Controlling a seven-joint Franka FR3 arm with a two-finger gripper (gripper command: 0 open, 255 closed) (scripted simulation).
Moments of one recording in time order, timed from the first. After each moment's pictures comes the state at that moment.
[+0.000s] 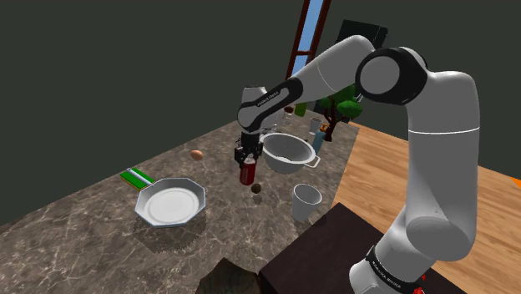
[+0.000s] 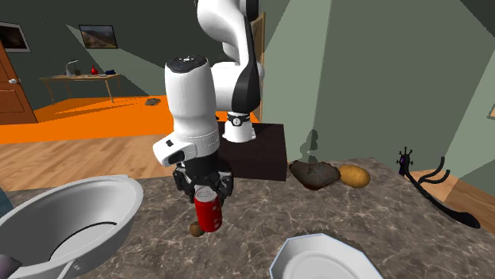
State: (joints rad) arm 0.07 0.48 -0.03 -1.91 0.00 2.27 0.05
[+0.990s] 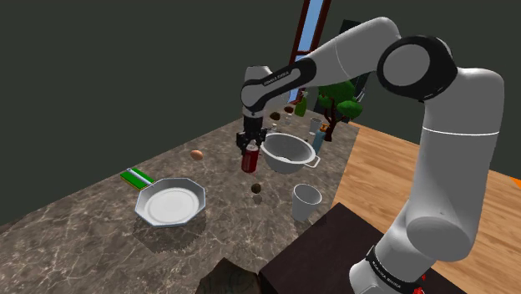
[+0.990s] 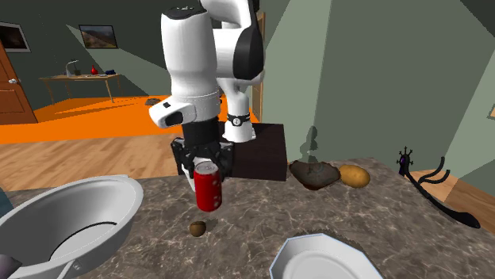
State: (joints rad) arm 0.07 0.35 -0.03 -1.89 0.00 2.13 0.06
